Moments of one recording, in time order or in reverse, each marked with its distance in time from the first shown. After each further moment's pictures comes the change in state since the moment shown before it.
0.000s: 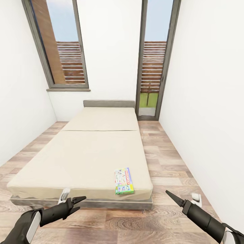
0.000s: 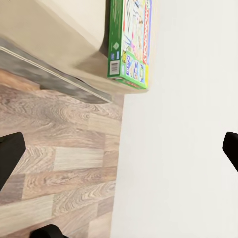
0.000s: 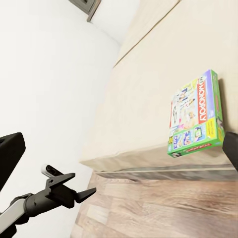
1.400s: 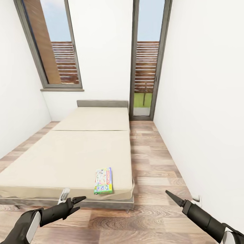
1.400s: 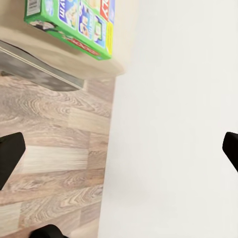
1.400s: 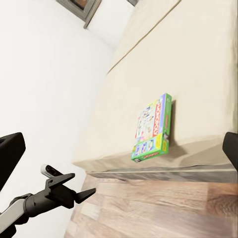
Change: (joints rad) left arm 0.000 0.000 0.000 0.001 0.001 0.000 -0.001; right arm 0.000 0.000 0.000 -0.001 0.000 -0.002 0.001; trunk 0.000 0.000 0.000
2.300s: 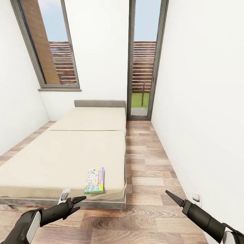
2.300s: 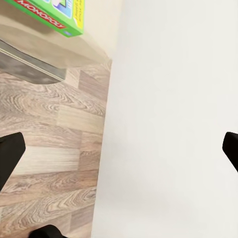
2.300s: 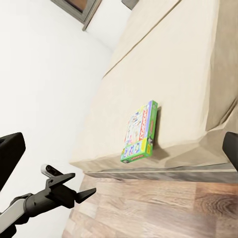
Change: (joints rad) left arm 0.000 -0.002 0.000 0.000 0.002 0.000 0.001; right arm 0.000 0.000 0.001 0.000 0.000 0.000 0.000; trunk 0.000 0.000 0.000
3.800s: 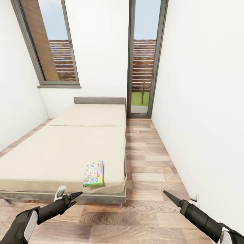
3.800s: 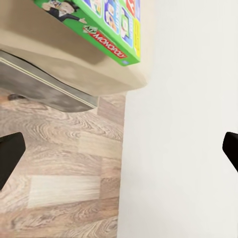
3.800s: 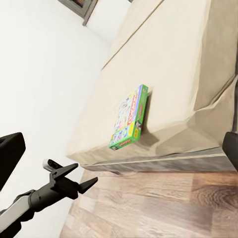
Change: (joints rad) left arm -0.012 0.002 0.068 0.000 -0.002 -0.096 0.021; right arm 0.000 0.015 0.013 0.002 0.002 0.001 0.005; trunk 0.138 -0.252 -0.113
